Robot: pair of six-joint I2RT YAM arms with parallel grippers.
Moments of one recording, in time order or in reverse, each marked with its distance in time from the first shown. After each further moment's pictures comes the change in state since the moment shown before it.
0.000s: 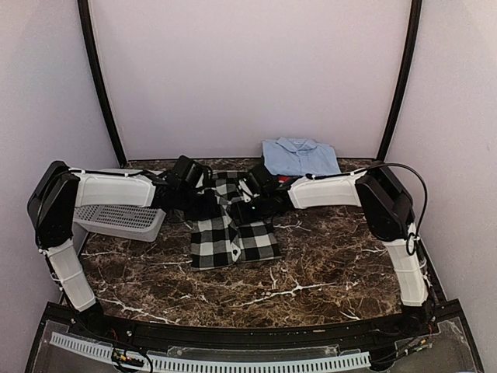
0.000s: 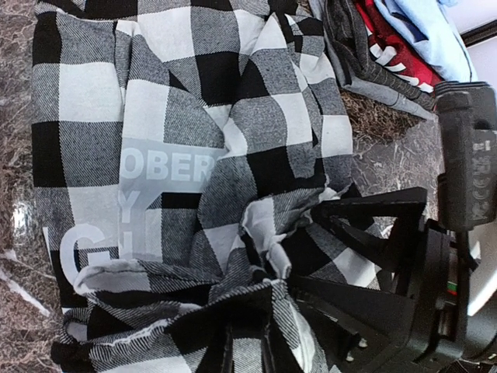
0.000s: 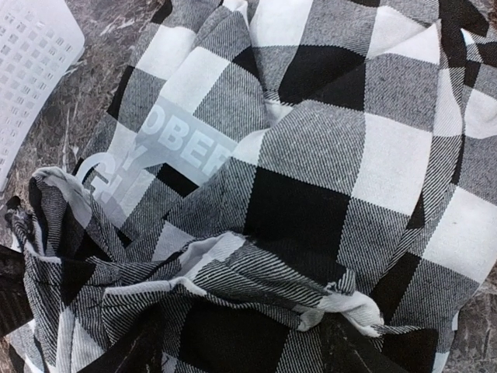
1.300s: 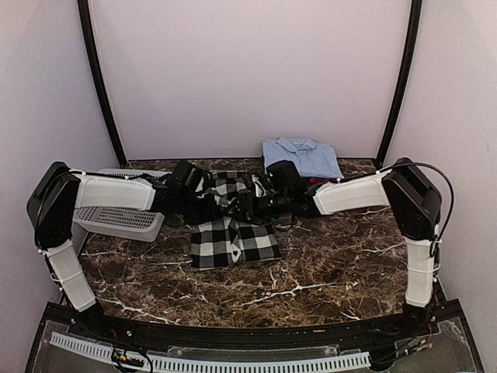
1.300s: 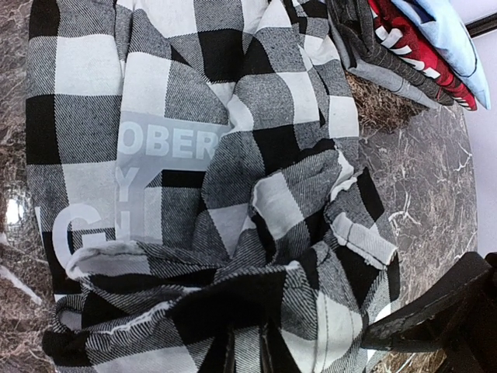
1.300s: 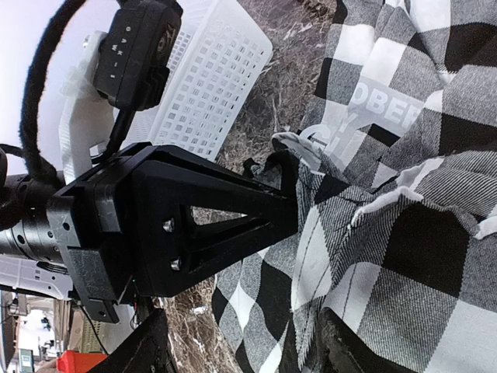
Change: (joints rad) left arm -0.006 -0.008 -0.037 0.016 0.018 -0.008; right arm -0.044 -0.223 -0.341 0.417 -0.515 0.360
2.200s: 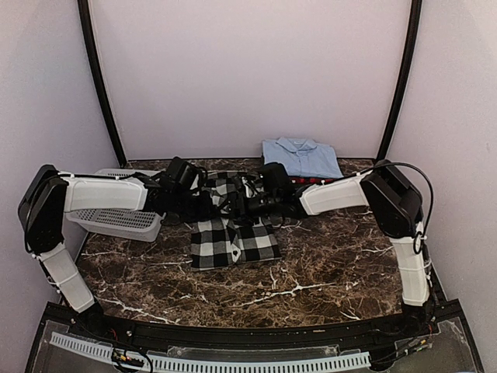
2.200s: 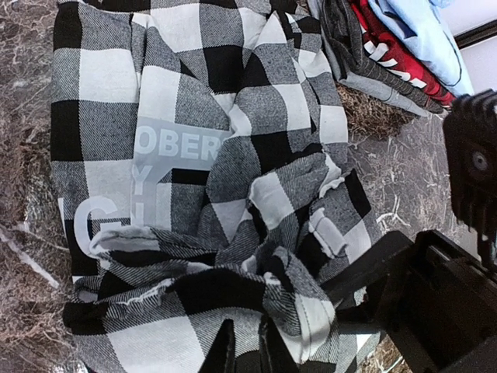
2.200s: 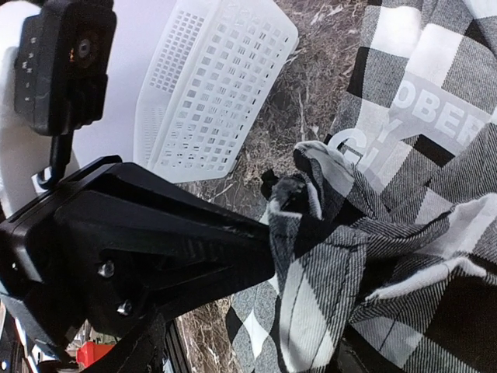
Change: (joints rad) left arm 0.002 -0.066 -0.028 -0.018 -0.031 -0.009; right arm -0.001 0.148 0.115 0.073 -0.123 0.064
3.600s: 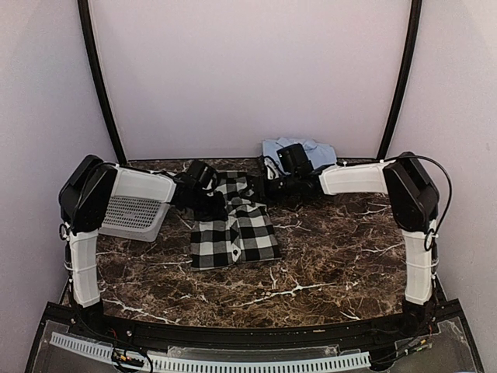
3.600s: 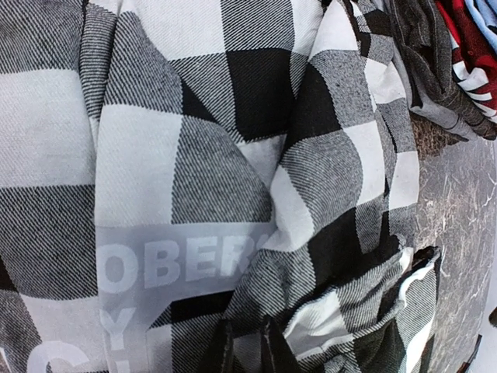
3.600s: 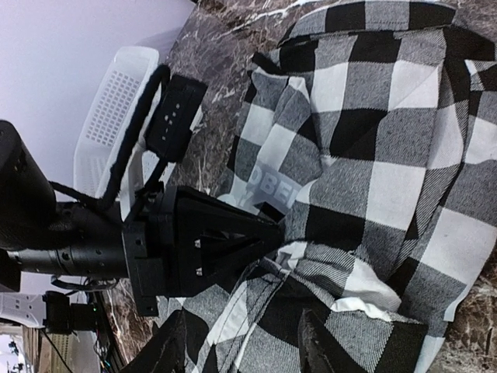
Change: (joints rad) left arm 0.056 0.340 0.242 0.023 0.071 0.010; right arm -0.130 -0.087 0.053 -0.254 0.150 -0.208
